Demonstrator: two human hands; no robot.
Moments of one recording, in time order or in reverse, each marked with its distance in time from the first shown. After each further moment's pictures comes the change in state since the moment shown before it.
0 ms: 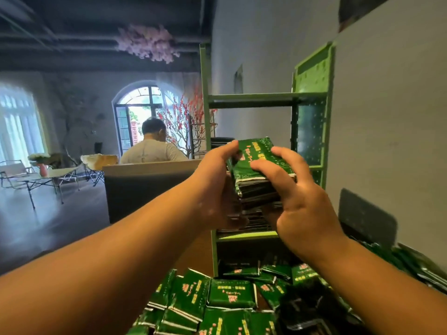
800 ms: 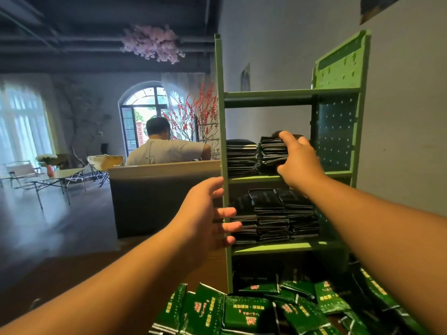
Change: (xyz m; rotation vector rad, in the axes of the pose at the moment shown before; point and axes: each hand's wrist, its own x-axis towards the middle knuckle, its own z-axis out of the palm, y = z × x) left_hand 0.033 -0.025 -0.069 -0.012 0.241 0.101; right_hand 0.116 0.097 0.091 -0.065 -0.162 0.466
